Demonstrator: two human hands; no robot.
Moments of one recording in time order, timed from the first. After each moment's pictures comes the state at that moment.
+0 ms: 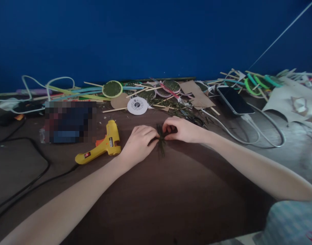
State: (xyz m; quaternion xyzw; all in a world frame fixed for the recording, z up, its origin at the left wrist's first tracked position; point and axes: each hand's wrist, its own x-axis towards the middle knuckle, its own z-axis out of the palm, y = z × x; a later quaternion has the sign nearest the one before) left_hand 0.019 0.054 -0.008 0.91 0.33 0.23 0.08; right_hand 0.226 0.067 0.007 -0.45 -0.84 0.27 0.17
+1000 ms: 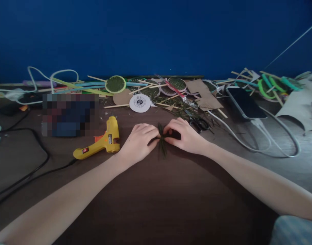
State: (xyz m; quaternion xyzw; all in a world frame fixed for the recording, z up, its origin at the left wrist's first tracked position) left_hand 0.023 0.054 -0.006 0.91 0.35 0.20 0.08; right_hand 0.221 0.050 -0.005 -0.45 -0.84 0.19 0.23
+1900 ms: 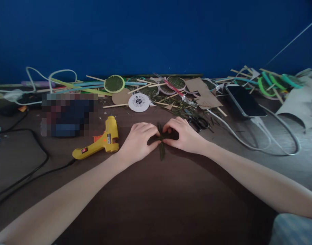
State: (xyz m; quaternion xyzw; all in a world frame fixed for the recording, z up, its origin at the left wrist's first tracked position) left_hand 0.025 0.054 -0.006 0.90 0.38 0.19 0.11; right_hand 0.219 0.049 -0.006 -0.46 -0.84 0.19 0.23
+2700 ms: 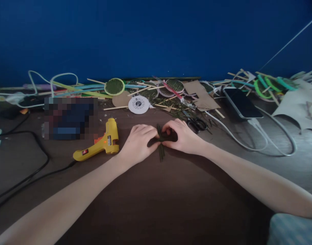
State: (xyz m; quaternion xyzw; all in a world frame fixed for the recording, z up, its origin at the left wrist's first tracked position) left_hand 0.026 0.053 -0.004 0.90 0.38 0.19 0.08; right_hand 0.220 0.049 -0.005 -0.47 -0.83 0.20 0.23
